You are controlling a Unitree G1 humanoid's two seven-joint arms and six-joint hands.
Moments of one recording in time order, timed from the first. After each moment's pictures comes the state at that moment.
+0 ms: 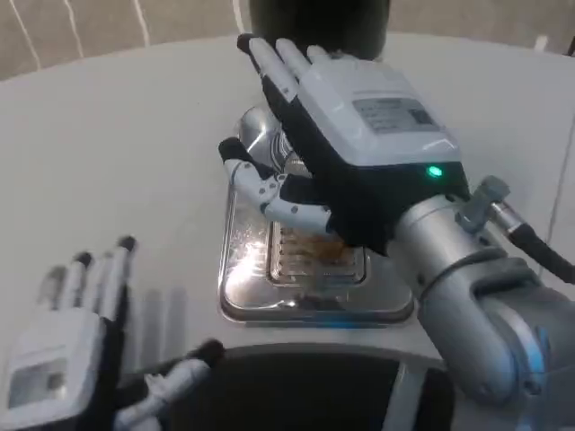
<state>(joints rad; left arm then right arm) 0.12 0.37 -0.07 -0.13 0.90 0.03 0.39 -0.70 -0.16 0.52 -0.60 -1.32 0.61 0.72</state>
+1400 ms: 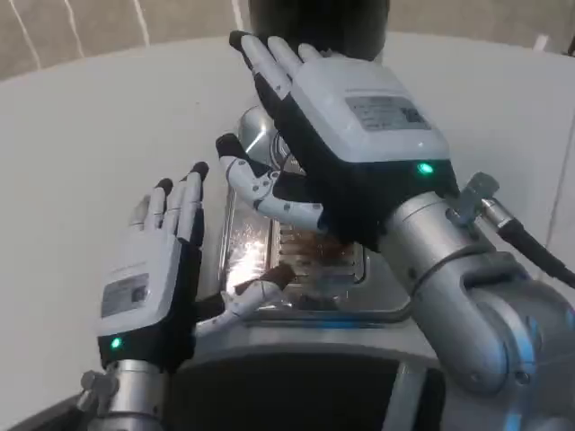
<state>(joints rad) -0.30 0.30 -0.21 0.26 0.77 -0.10 0.50 -0.65 -0.01 0.40 -0.56 -1.35 0.43 0.77</state>
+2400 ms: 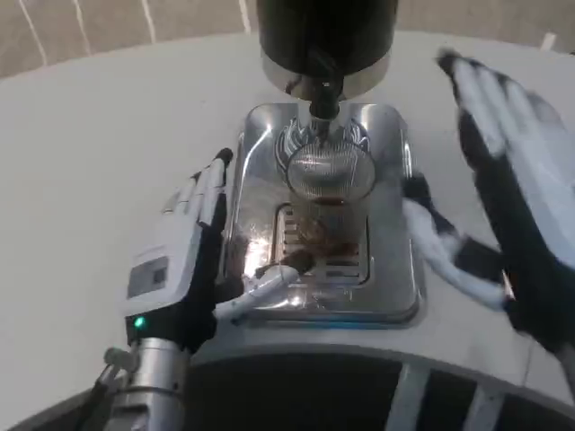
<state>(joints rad) -0.44 0.27 -0.23 0.46 0.71 -0.22 0.54 -0.06 -0.09 0.16 -0.89 -1.20 0.26 0.39</state>
